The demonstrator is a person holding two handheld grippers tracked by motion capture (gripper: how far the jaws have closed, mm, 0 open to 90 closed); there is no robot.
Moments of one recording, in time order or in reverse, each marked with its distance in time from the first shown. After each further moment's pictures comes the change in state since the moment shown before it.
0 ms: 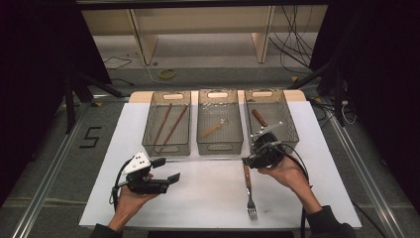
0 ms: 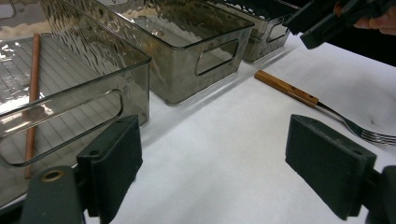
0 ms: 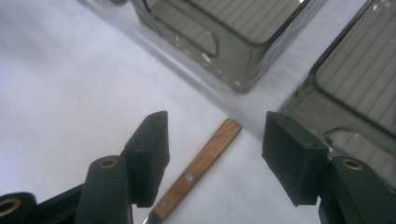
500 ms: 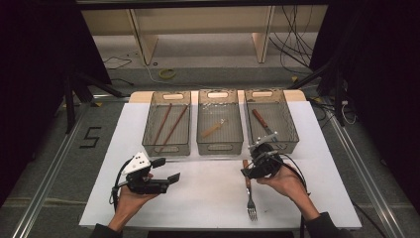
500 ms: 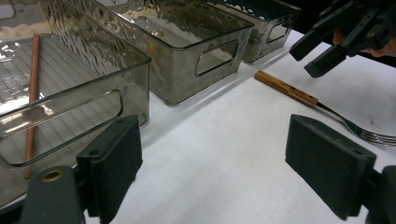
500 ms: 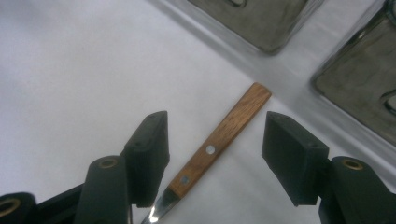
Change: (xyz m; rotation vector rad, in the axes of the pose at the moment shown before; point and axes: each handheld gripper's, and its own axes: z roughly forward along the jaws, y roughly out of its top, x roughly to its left) left arm 0.000 0.000 0.000 -0.002 -0.001 0.000; right arm 0.010 -0.020 0.016 0.074 0.027 0.004
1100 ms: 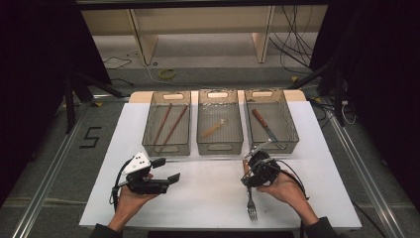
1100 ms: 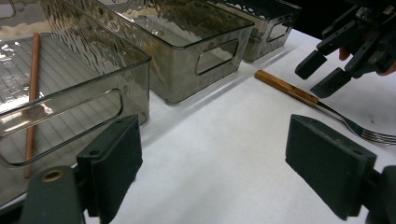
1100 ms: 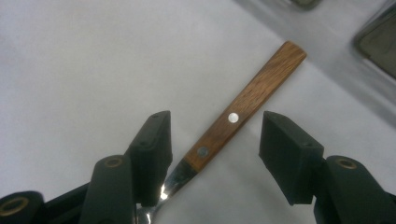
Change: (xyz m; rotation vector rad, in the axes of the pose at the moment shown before) left arm 0.000 0.000 0.000 0.003 0.001 0.001; right arm 0.011 -0.012 0.013 0.103 0.009 -0.023
